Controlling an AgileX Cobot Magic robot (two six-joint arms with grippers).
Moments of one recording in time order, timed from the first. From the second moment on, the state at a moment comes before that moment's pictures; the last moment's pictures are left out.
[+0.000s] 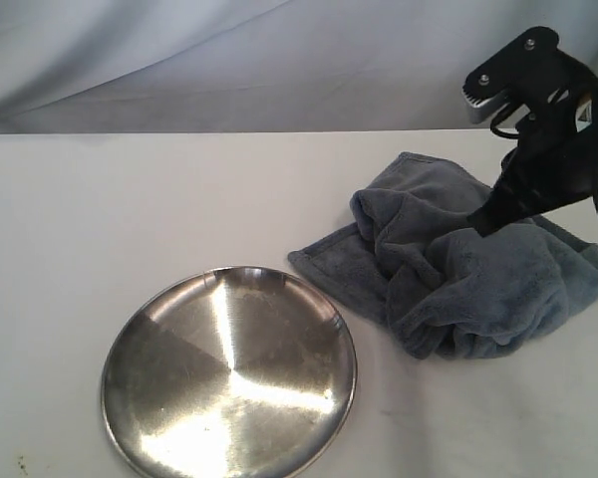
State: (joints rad) left arm -0.08 0.00 0.00 -0.04 0.29 0.06; right arm 0.33 1.46 -1.05 -0.18 0.67 -0.23
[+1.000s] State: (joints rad) left arm -0.08 0.00 0.00 -0.04 0.29 0.06; right arm 0.33 1.62 -1.06 -0.07 0.72 -0.11
